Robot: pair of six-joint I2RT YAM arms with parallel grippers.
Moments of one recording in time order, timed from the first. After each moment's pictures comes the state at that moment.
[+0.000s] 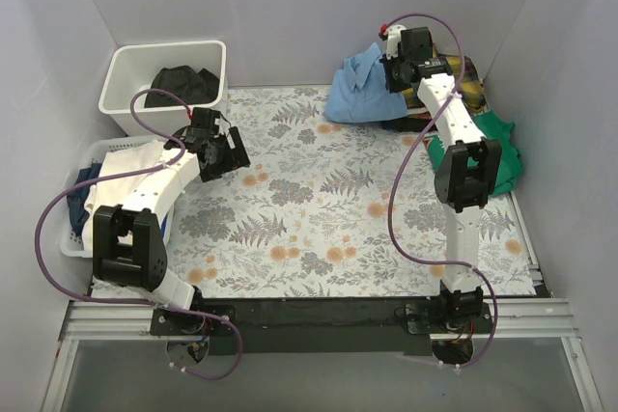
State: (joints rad) left arm -0.19 1.53 1.16 -0.58 -0.01 -0.51; right arm 0.21 2.25 2.25 -0.70 -0.08 -0.17
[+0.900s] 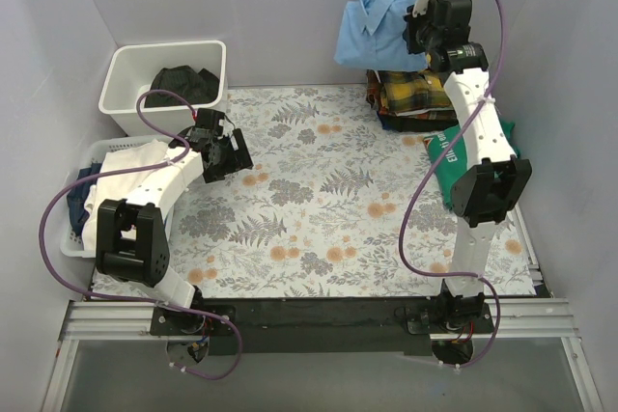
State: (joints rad) left arm -0.20 1.56 1.16 -0.57 -0.01 -0.51; right arm 0.18 2.03 2.27 -0.50 -0.11 -0.17
